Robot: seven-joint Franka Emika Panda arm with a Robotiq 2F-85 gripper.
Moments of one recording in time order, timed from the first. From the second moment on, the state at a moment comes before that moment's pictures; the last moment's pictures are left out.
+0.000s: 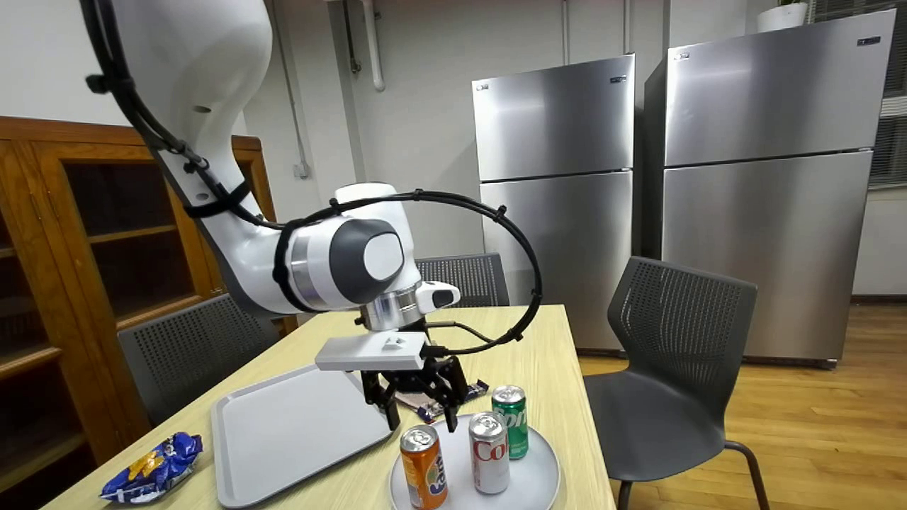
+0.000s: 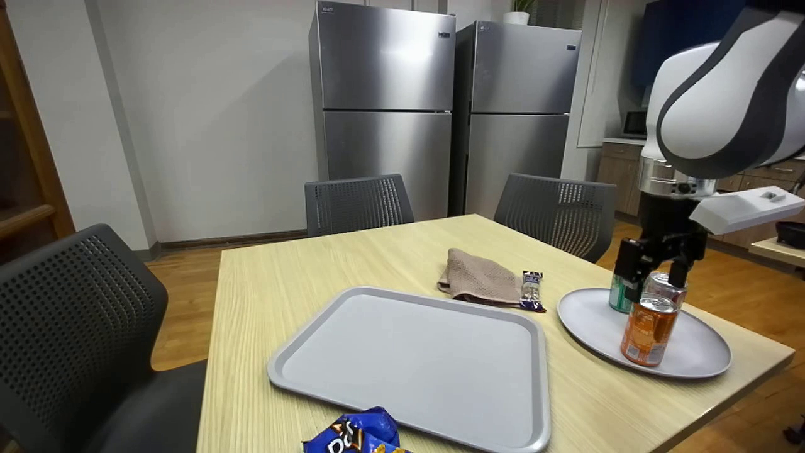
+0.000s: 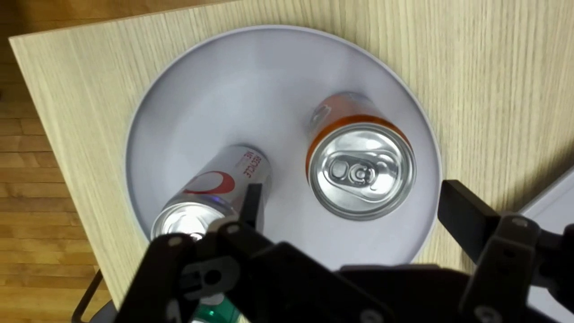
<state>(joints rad) -0.09 0.07 -0.19 -2.67 -0.28 2.77 -0.07</state>
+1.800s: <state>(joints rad) -0.08 0.16 -0.21 -2.67 -0.37 2.87 0.00</state>
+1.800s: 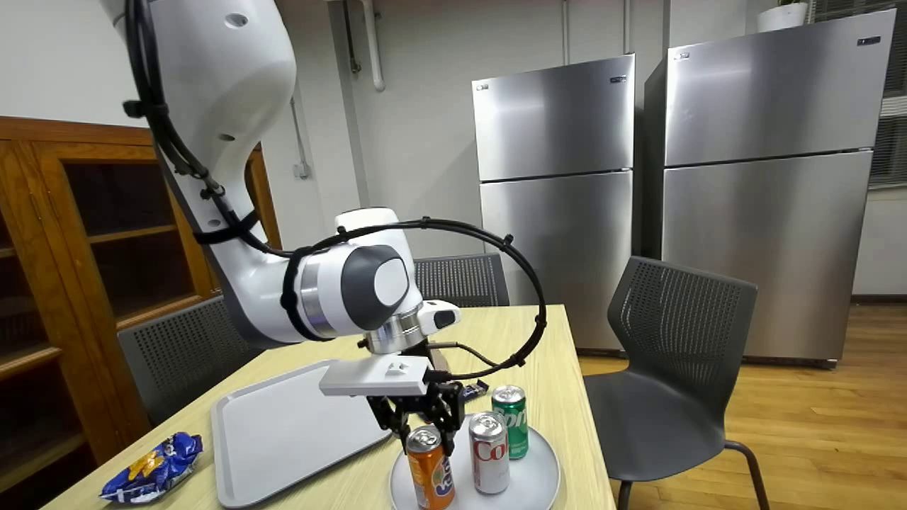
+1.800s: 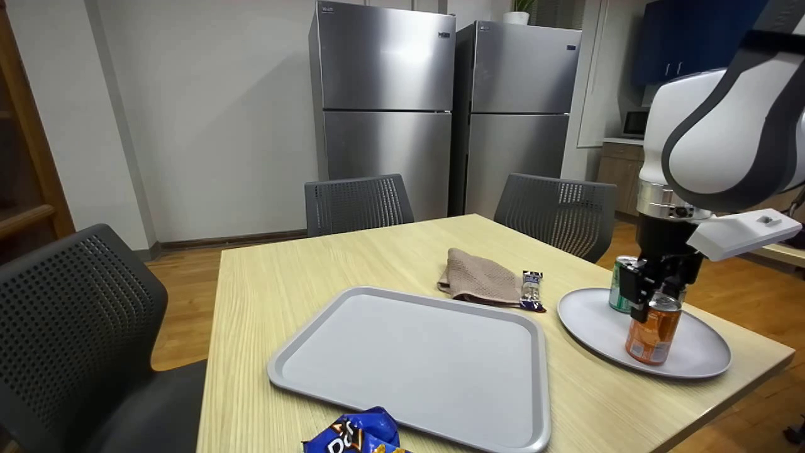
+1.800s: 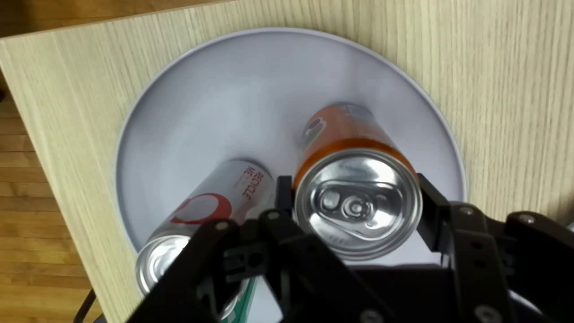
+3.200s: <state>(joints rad) 0.02 -0.01 -0.01 -2.66 -0.12 2.76 -0.02</state>
